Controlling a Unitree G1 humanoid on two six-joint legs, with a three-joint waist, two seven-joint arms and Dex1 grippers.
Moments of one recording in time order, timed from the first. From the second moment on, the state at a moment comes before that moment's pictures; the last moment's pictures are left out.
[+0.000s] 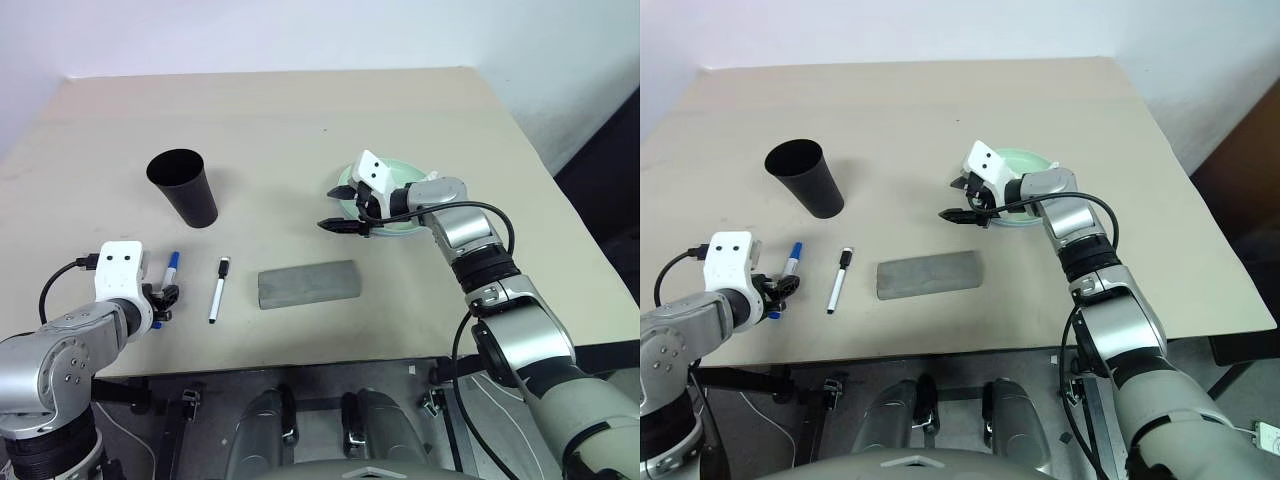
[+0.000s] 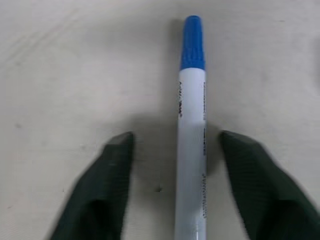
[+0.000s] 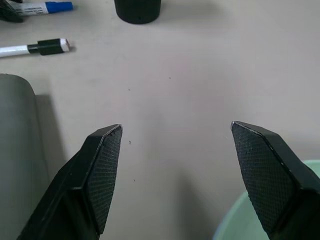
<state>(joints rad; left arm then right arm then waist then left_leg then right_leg) -0.16 0.51 0.48 -0.65 -0.56 1.60 0.00 -0.97 -0.34 0.23 0.64 0.07 0.22 1.06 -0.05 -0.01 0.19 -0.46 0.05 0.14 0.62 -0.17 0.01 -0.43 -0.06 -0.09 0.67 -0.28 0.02</state>
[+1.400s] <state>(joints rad) -0.54 0.57 0.46 -0.05 -0.41 0.23 -0.40 -0.90 -0.33 0.13 0.41 0.26 0.26 1.10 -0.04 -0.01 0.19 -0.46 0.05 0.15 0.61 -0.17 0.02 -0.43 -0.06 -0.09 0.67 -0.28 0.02</state>
